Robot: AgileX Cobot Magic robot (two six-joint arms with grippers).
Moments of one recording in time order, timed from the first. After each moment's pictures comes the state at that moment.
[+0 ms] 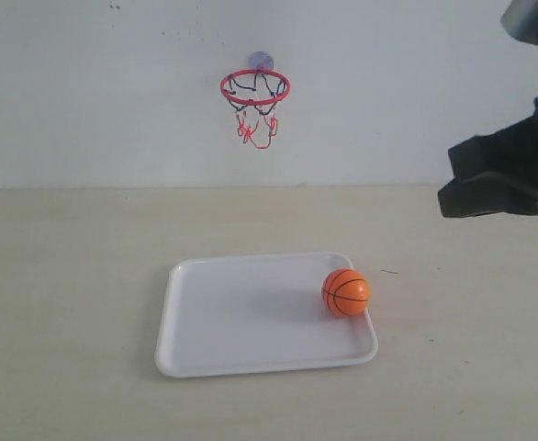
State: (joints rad) left arm -0.02 0.00 0.00 -0.08 0.31 -0.05; right arm 0.24 1.18 -1.00 0.52 0.81 -0.37
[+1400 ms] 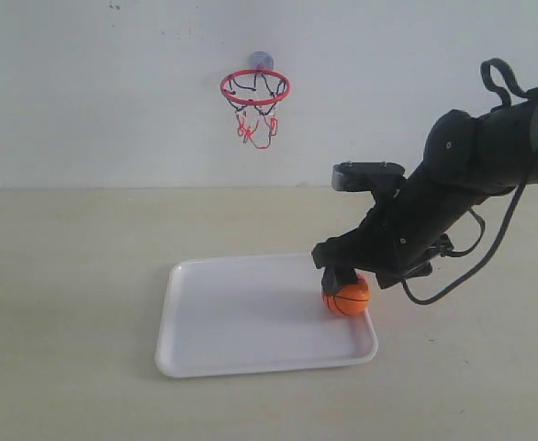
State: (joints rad) left arm -0.02 0.00 0.00 -0.08 0.31 -0.05; right arm 0.37 1.95 -1.28 0.37 0.60 -0.25
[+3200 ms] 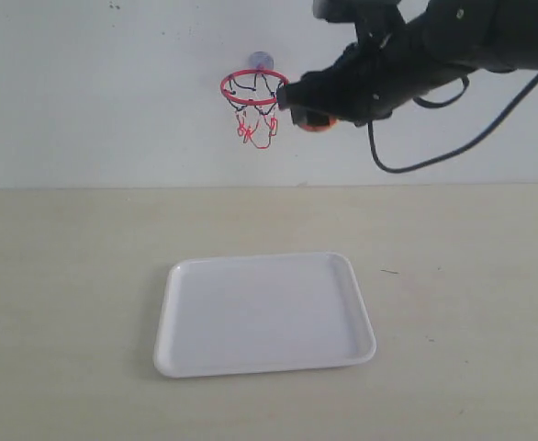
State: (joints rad) left arm -0.02 0.00 0.00 -0.08 0.31 -0.05; right arm 0.43 1.84 -1.55 0.28 0.40 -0.19
